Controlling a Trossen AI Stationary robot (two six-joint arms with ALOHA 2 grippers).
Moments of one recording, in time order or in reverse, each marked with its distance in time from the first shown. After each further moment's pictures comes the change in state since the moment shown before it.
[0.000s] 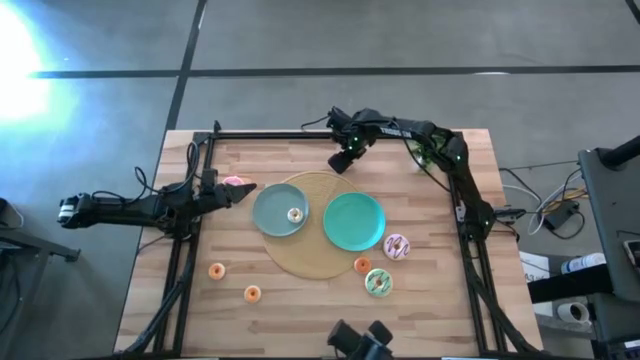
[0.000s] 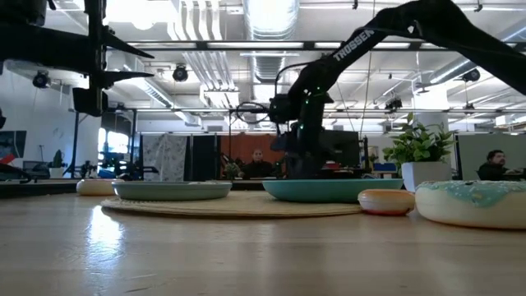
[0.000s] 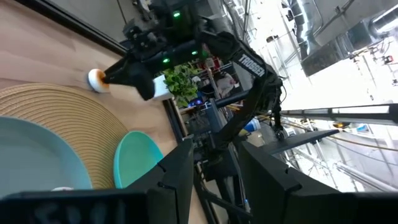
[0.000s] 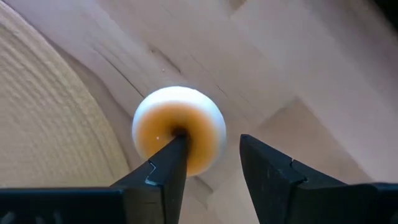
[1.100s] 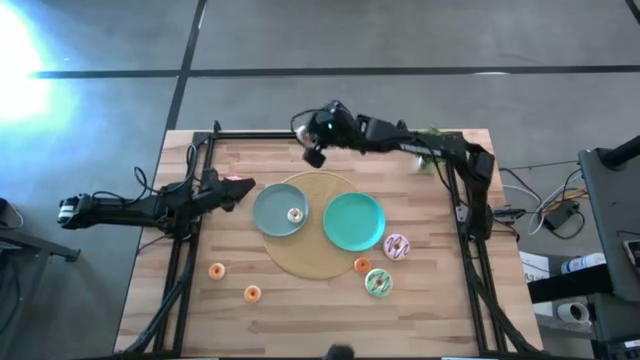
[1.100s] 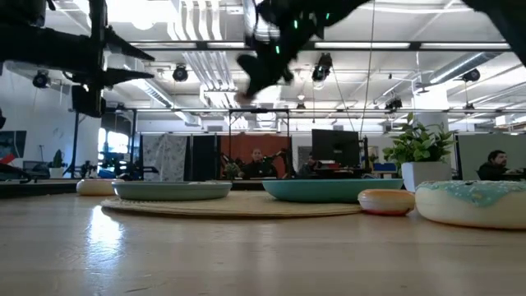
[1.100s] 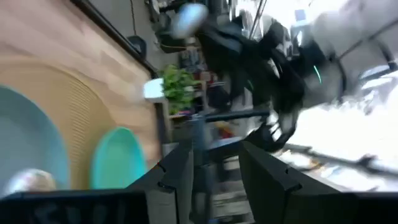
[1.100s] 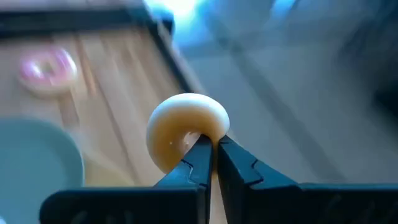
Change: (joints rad) left arm 0.008 -0.001 -0.009 0.042 -0.050 -0.270; right arm 0.262 -0.305 -0.020 0.531 0.353 -0.327
